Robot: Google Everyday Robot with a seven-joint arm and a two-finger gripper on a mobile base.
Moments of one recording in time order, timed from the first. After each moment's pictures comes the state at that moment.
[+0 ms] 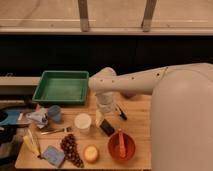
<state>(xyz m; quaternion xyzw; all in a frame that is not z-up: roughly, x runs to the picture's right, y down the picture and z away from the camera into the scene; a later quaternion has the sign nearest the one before) 0.025 0.159 0.769 -0.34 0.24 0.45 0.79</state>
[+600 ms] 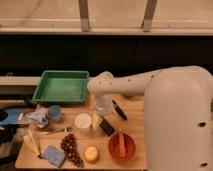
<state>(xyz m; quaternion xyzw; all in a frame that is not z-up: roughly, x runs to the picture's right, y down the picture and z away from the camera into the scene) 0.010 0.187 0.790 -0.39 0.24 0.43 0.78</state>
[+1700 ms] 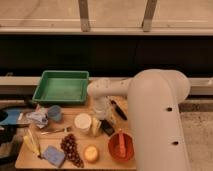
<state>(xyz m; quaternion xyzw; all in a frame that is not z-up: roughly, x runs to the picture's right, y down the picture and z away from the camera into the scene) 0.001 0.217 0.831 -0.42 0.28 0.42 0.75</state>
